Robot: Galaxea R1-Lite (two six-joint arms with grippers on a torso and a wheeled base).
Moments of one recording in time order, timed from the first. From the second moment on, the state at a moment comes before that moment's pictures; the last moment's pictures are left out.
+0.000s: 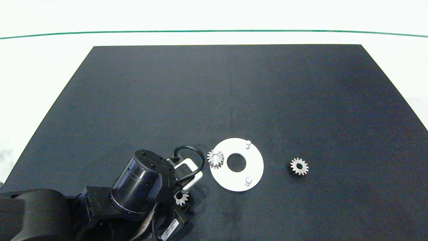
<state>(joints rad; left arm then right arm) -0.84 1.59 -0.69 -0.13 0.34 0.24 0.08 0.29 -0.52 0.49 -0.07 -0.19</state>
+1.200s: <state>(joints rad) -0.90 1.53 -0.76 -0.10 0.35 0.28 0.08 0.29 -0.52 0.49 -0.07 -0.20</state>
